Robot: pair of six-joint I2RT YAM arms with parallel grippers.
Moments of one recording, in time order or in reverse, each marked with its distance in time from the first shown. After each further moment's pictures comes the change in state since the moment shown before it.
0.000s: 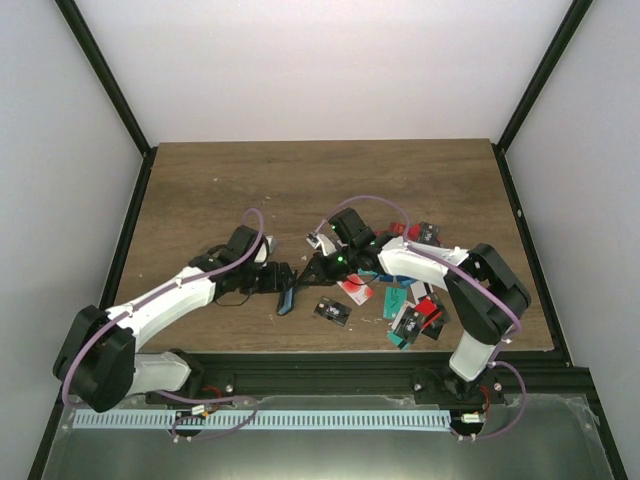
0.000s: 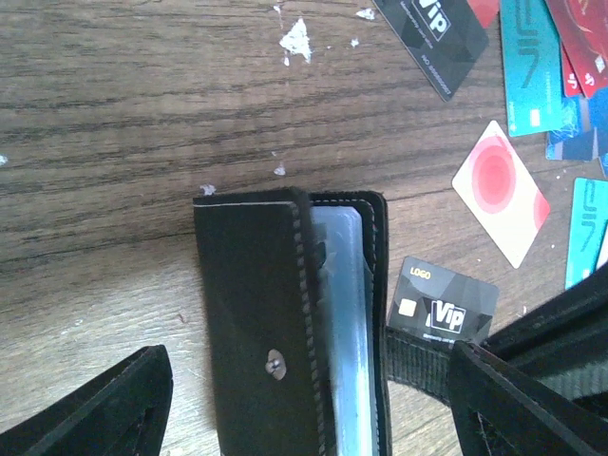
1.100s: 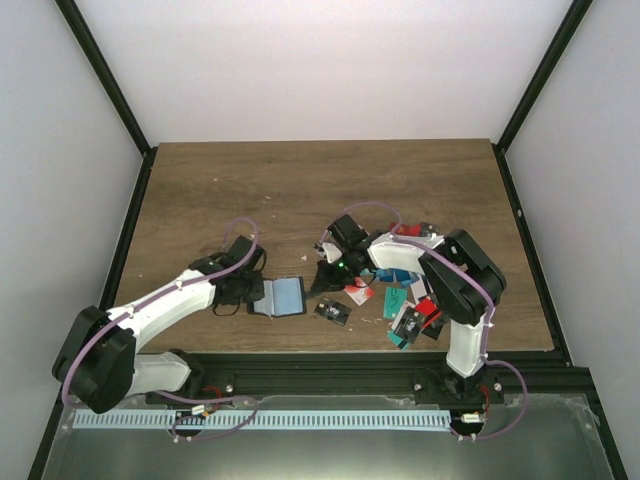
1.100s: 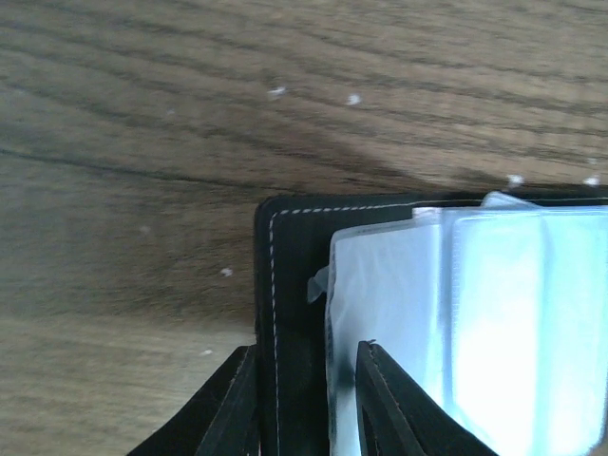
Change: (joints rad) left arm -0.004 -0.002 -0.031 -0.195 -0.359 -0.128; right arm -0.040 0.169 0.048 -0.137 0.142 -0.124
